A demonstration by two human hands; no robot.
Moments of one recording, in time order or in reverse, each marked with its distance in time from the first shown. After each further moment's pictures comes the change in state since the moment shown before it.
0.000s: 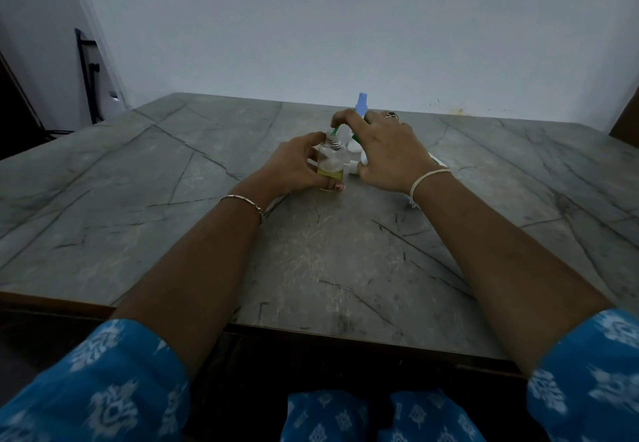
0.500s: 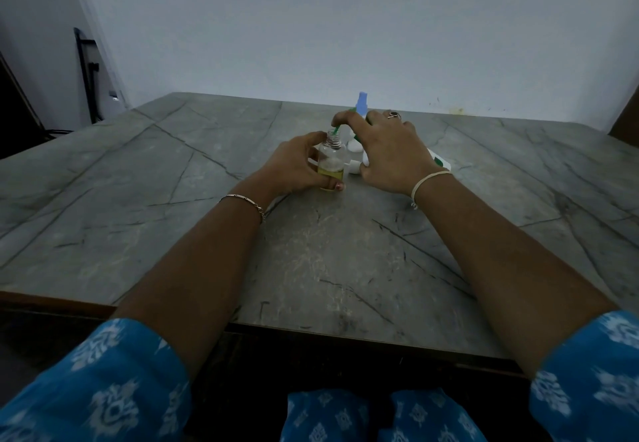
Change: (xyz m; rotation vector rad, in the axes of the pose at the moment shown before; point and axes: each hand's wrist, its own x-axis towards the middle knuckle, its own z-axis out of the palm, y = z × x) left_hand -0.004 0.007 -0.002 0.016 -0.016 -0.017; right_hand -0.003 -0.004 -0.002 -0.033 -0.001 0.022
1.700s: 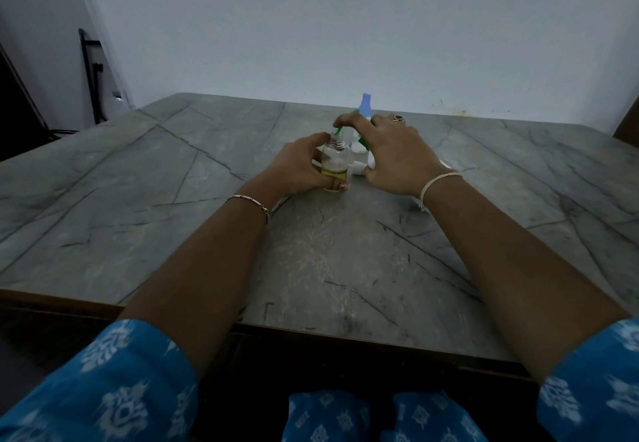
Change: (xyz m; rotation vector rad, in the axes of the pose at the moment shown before) left_hand 0.004 -0.008 0.002 -0.018 0.011 -0.025; right_hand 0.000 0.006 0.002 0.094 -0.014 -0.027
